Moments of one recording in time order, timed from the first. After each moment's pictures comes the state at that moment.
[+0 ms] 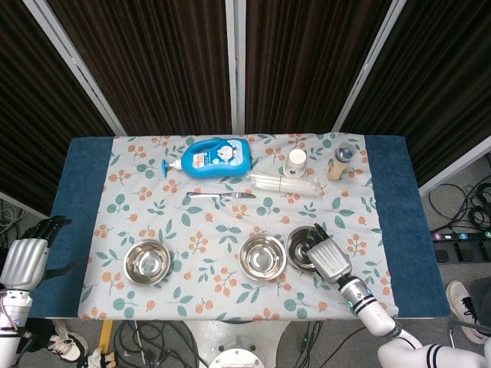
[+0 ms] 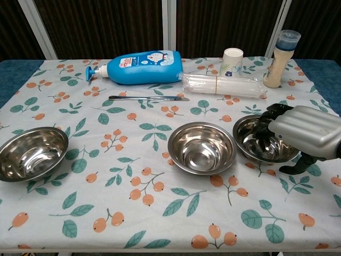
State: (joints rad) left arm -0.15 -1.19 -0.06 -1.51 1.47 1.42 -0.08; right arm 0.51 -1.53 0.01 -1.45 -1.39 0.98 -0.58
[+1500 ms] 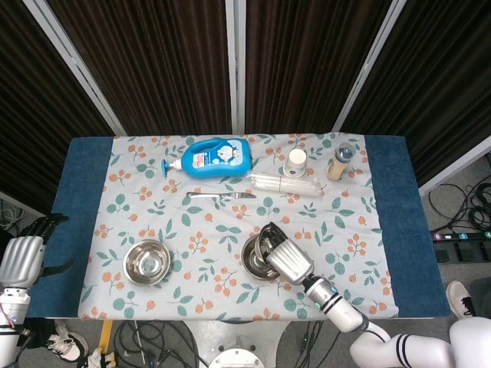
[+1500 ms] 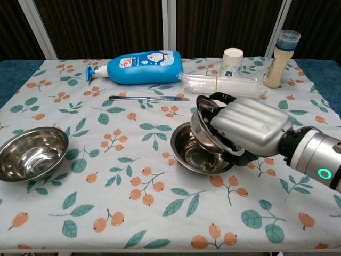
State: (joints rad) left arm -0.15 -1.18 -0.07 -1.52 1.44 1.41 -0.13; right arm 0.61 -1.68 0.04 -1.43 -1.50 0.99 -0.64
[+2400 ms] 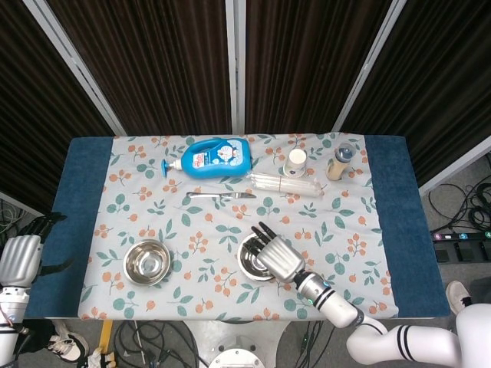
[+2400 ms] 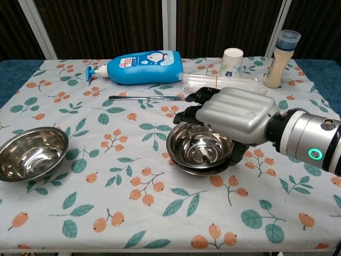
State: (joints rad) left arm -0.15 -1.18 -0.08 -1.51 1.43 1.40 -0.16; right arm 0.70 -1.58 0.07 -1.63 -1.34 0.89 -0.77
